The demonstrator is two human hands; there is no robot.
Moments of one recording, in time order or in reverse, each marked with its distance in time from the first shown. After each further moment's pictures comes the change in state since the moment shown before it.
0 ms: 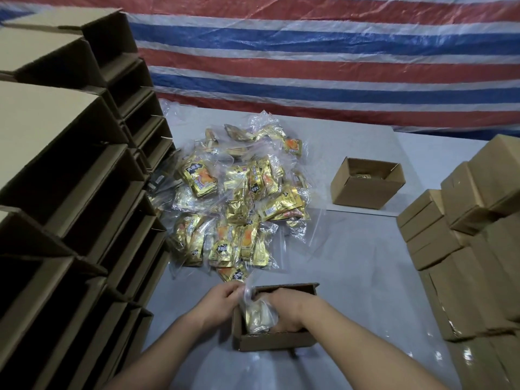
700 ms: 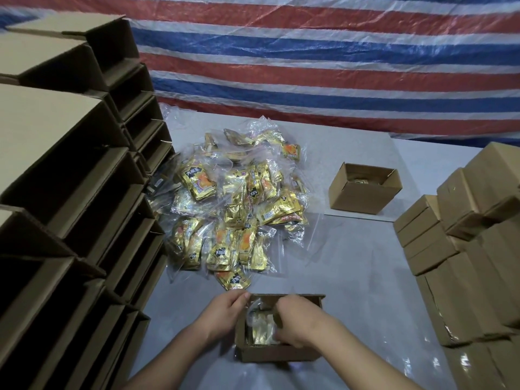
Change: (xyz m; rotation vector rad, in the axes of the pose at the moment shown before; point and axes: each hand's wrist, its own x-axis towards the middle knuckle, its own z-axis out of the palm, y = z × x) left_hand -0.004 -0.002 0.016 0.076 0.040 0.077; right_hand -0.040 -0.018 -0.002 0.114 0.140 0.191
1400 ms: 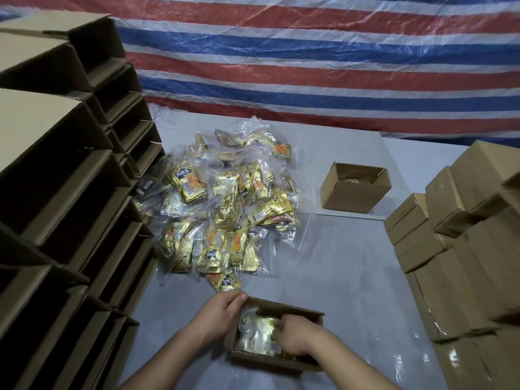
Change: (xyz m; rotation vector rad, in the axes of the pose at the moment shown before) left_hand 0.002 0.014 0.005 0.043 0.002 0.012; right_hand -0.004 0.020 0.021 0.177 -0.140 0.269
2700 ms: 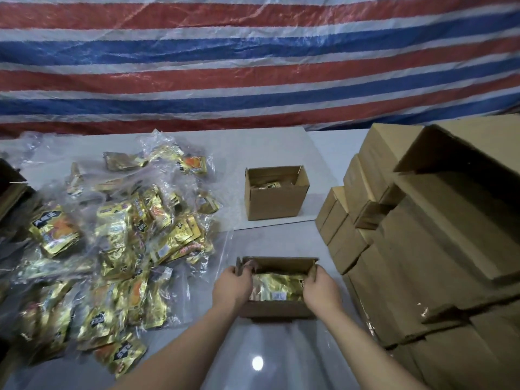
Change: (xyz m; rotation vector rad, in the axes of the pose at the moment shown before) left_hand 0.183 0.168 0.148 -0.050 0.206 -0.279; right_hand 0.074 0.231 -0.089 0.795 0.836 0.283
